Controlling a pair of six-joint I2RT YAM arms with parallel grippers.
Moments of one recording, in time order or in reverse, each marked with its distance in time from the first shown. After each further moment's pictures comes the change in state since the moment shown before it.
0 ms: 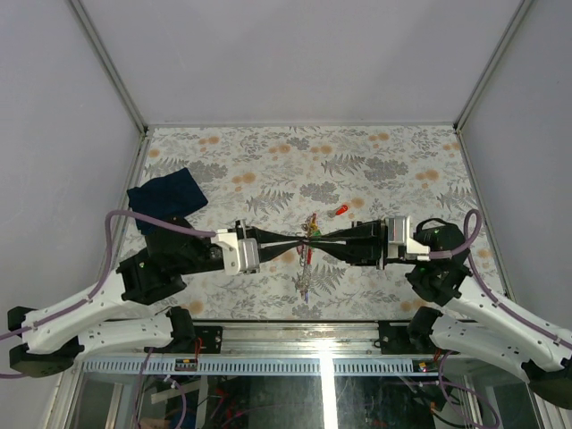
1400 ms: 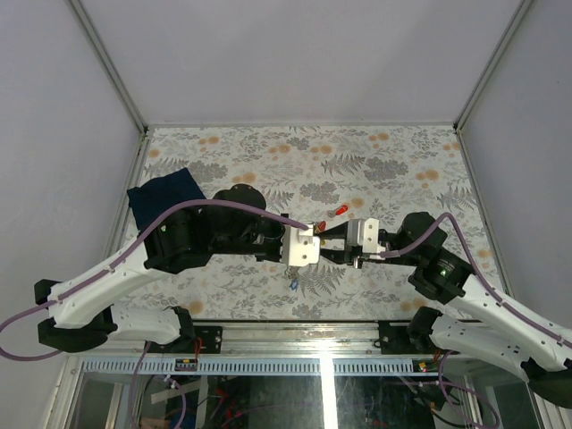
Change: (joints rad) left arm 0.000 0.394 0.571 -0.891 -0.157 0.278; right arm 0.000 -0.003 0.072 -0.554 0.106 -0.318
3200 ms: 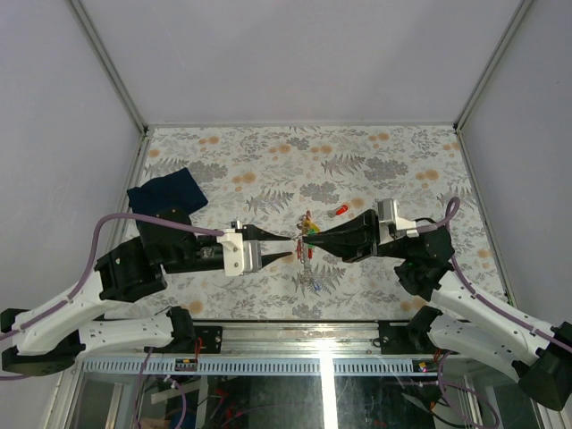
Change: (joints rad) left arm 0.000 -0.357 -0.346 0.437 0.136 -0.209; right arm -0.112 0.074 -0.188 0.768 -0.166 0.576
